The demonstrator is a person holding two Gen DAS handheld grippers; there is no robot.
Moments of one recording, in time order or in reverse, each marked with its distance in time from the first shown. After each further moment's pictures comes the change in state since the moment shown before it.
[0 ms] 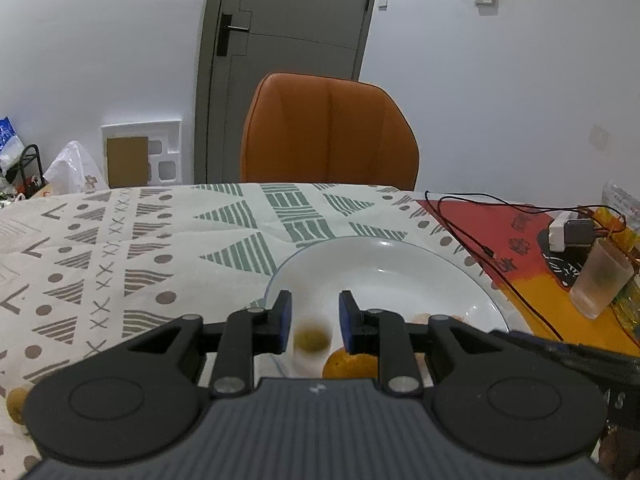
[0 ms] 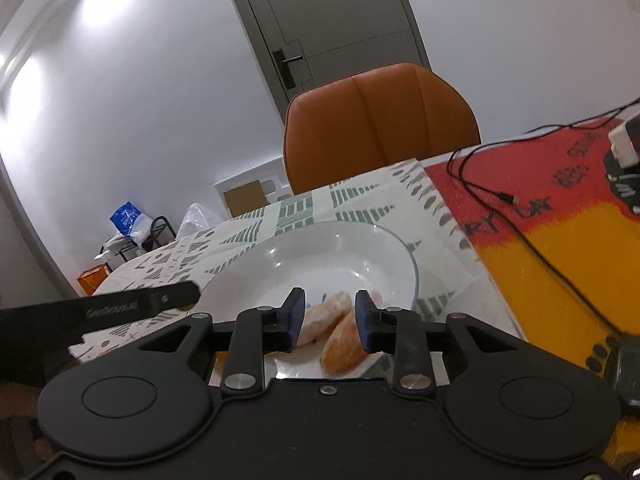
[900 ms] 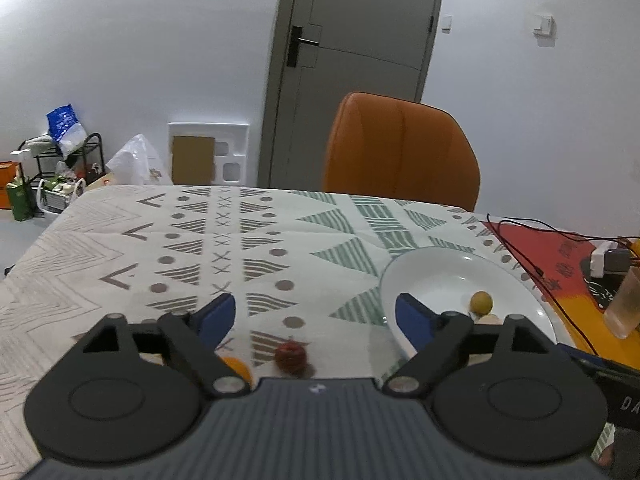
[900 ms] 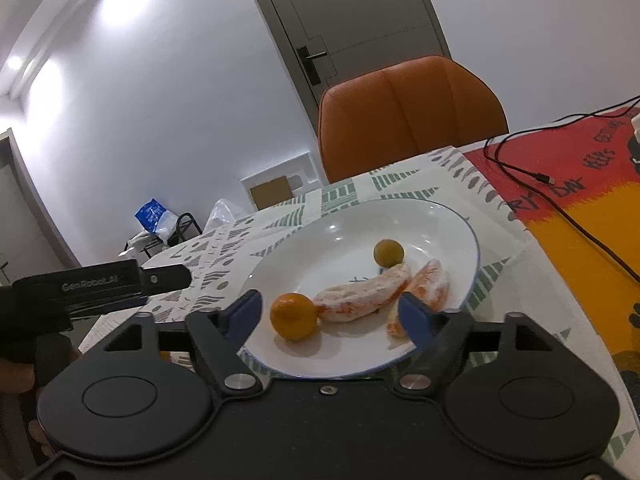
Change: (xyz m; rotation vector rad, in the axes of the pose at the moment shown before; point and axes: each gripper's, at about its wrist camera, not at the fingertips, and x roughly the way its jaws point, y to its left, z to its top) left arm -0.058 0.058 -0.008 -0.096 -0.037 0.151; right arm -0.008 0.035 -0.017 -0.004 -0.007 0.069
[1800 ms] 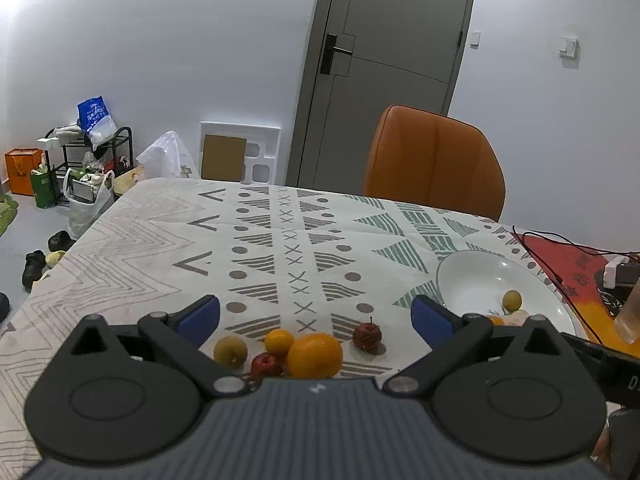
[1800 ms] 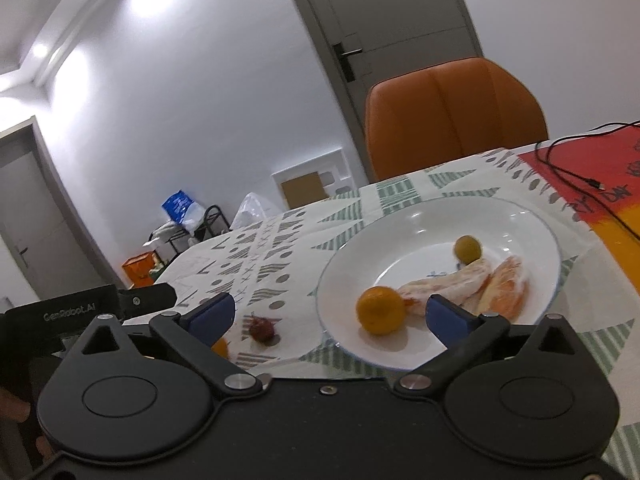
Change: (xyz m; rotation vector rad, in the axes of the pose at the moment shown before) left arm -0.037 0.056 -0.010 -0.049 -0.016 0.046; right arm 0.009 0.054 -0.005 -0.044 0.025 0.077
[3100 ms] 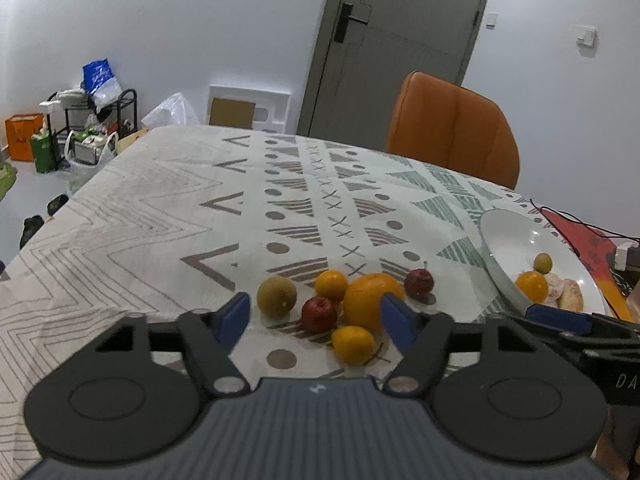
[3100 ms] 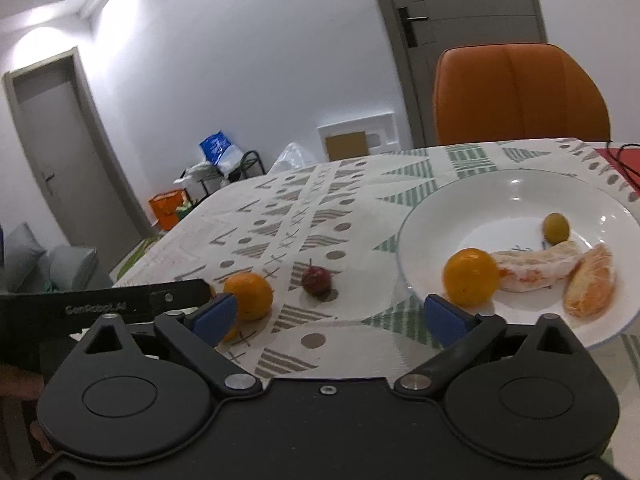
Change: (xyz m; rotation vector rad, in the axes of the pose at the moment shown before) left arm 0.022 0.047 -0.032 -0.048 0.093 -0.007; right arm 0.037 0.045 -0.022 -0.167 0.135 0.085
